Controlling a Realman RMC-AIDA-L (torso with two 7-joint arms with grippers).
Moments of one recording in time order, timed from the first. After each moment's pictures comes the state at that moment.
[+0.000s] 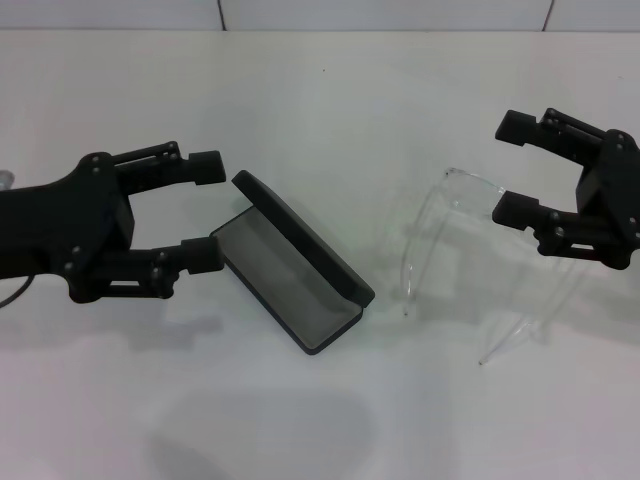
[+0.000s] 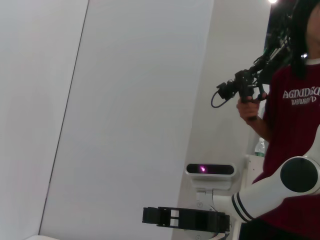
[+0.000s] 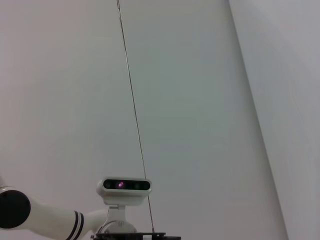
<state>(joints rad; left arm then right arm) -0.42 -1.92 0.89 0.59 1.53 2.02 -1.29 0.56 2.01 -0.69 -0.37 -1.64 -1.94 1.06</state>
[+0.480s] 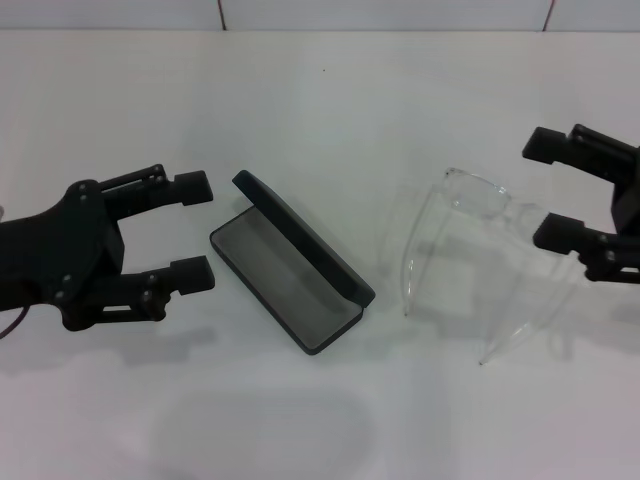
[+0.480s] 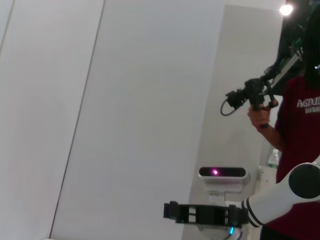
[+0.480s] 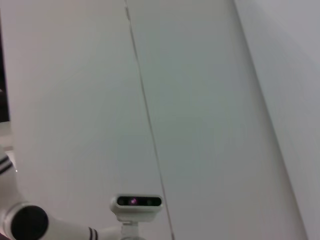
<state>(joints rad) -0.35 -1.94 0.89 0.57 1.51 2.02 -1.25 0.53 1.99 -0.70 -0.38 -1.65 -2.02 1.11</state>
